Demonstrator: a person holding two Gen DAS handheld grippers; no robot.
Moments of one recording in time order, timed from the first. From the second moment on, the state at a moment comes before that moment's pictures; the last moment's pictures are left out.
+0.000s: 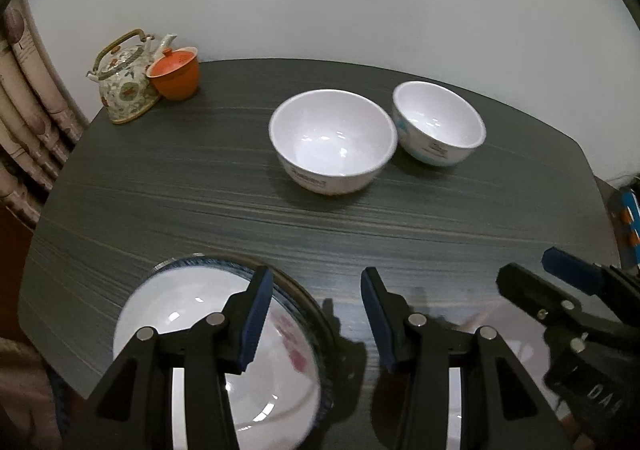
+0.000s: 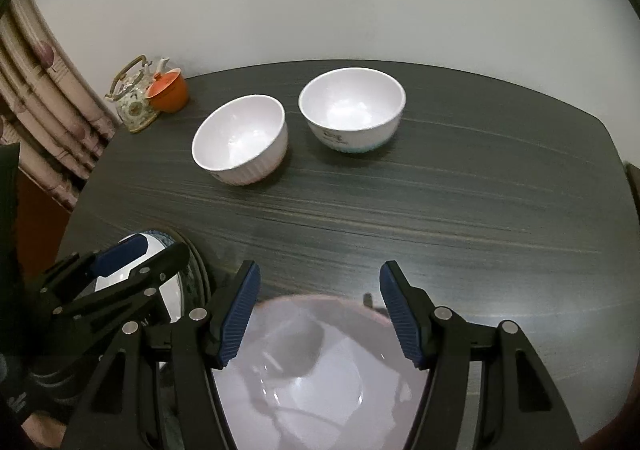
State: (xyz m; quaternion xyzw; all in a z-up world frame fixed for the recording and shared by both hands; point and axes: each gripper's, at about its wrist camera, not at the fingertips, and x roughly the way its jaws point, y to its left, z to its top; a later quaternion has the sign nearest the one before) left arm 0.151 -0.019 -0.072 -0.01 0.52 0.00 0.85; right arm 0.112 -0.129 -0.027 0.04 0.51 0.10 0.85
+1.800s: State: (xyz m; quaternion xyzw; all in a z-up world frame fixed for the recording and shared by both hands) left arm 0.308 0.049 -0.146 -0.17 0.60 0.00 0.78; right arm 0.283 -0.071 -0.102 0.14 0.61 0.15 0.77
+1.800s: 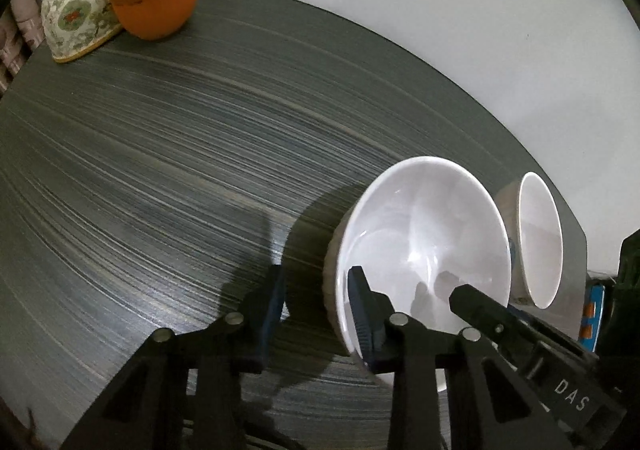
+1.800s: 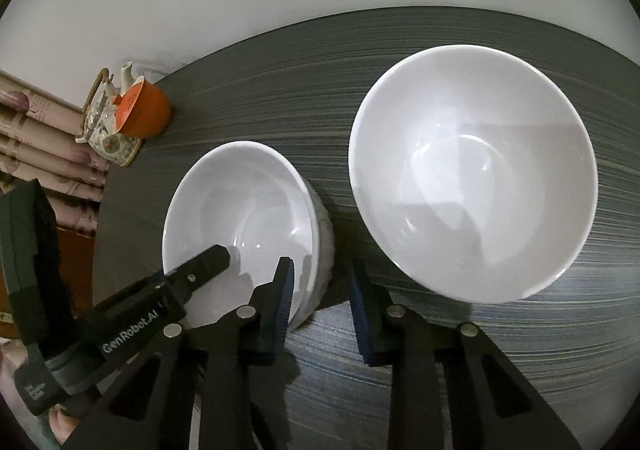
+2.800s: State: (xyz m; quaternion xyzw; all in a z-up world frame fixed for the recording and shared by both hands) left arm 0.237 -0.033 -0.060 -0.09 0.56 -0.04 0.82; right arm 0.225 -0.115 -0.035 0.14 0.56 0.16 0.80
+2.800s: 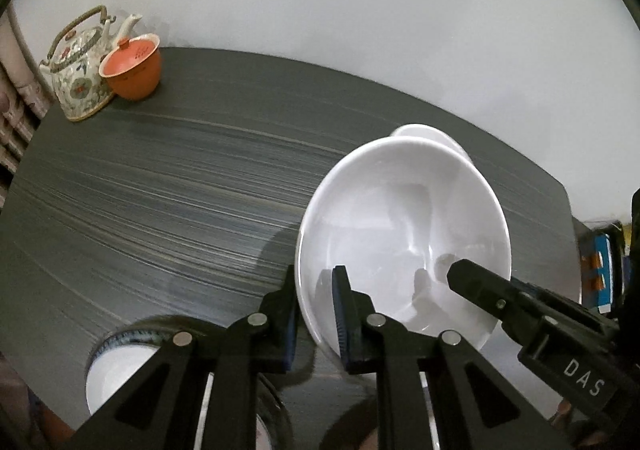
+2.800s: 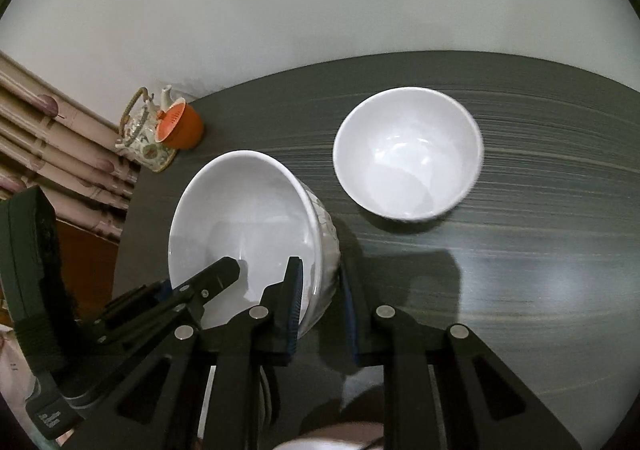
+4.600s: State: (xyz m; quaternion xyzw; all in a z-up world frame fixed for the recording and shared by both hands) left arm 0.080 -0.102 -0.085 -0.04 0.63 -0.06 0.77; right arm 0.067 -0.197 -0.071 0.14 0.62 0.08 0.77
